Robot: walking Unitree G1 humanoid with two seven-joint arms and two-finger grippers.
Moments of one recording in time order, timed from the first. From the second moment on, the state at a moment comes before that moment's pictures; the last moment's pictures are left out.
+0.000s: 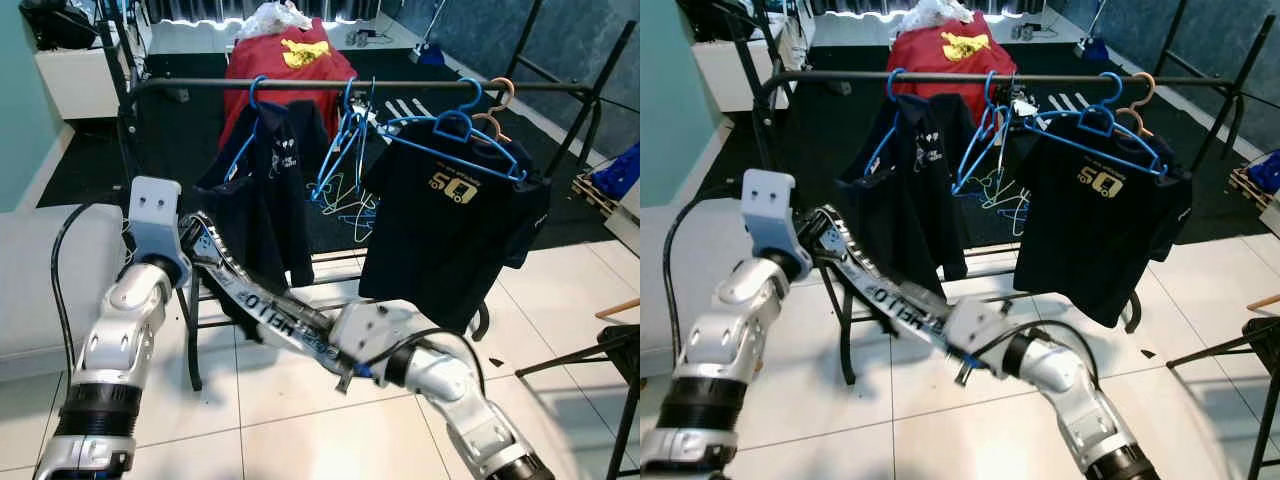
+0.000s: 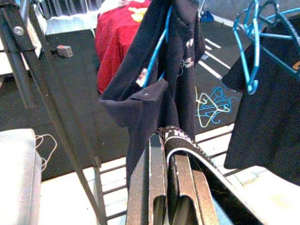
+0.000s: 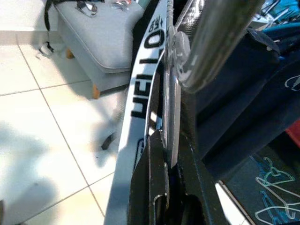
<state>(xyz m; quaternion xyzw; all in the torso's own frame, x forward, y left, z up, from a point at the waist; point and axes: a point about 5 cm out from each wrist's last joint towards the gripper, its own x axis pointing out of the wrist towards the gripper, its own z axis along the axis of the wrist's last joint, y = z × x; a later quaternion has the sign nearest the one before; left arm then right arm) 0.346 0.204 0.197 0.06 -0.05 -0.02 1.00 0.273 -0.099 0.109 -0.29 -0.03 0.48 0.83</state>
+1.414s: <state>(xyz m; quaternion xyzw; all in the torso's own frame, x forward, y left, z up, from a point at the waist) 0.342 0.200 0.184 0.08 -0.04 -0.03 1.00 0.269 -0.105 0.115 -0.22 -0.12 0.37 0.89</state>
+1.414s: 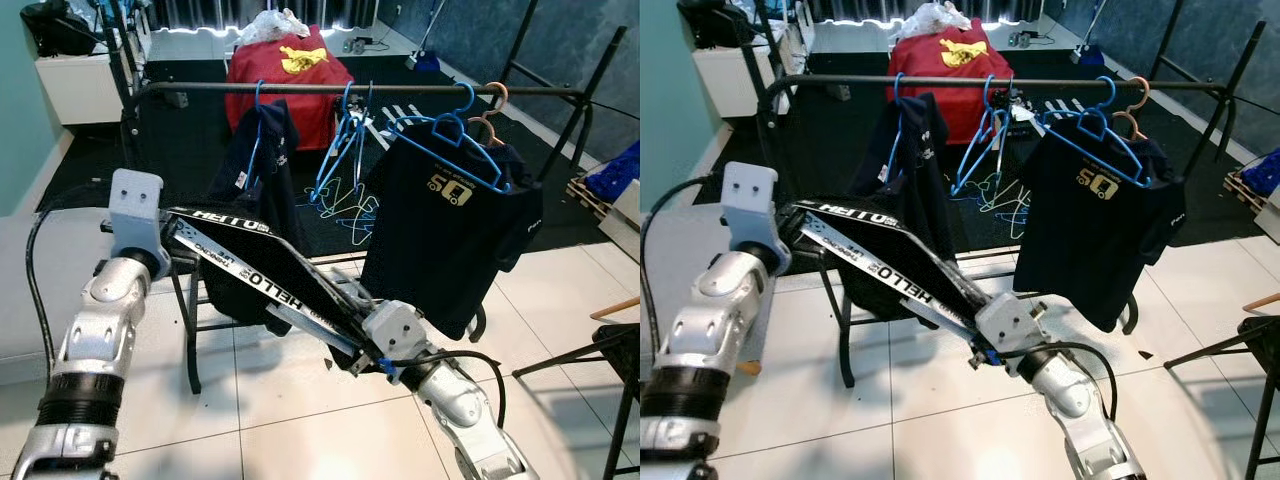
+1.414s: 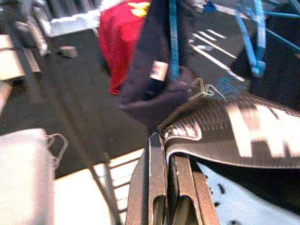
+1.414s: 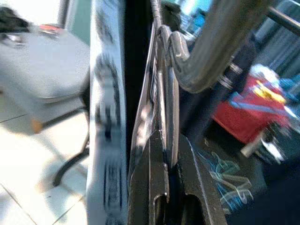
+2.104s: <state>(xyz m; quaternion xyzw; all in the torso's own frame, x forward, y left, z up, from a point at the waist) 0.344 0.191 0.190 0.09 -0.05 -0.05 0.99 0.268 -0.102 0.133 -0.15 -0.16 0.40 0.89</state>
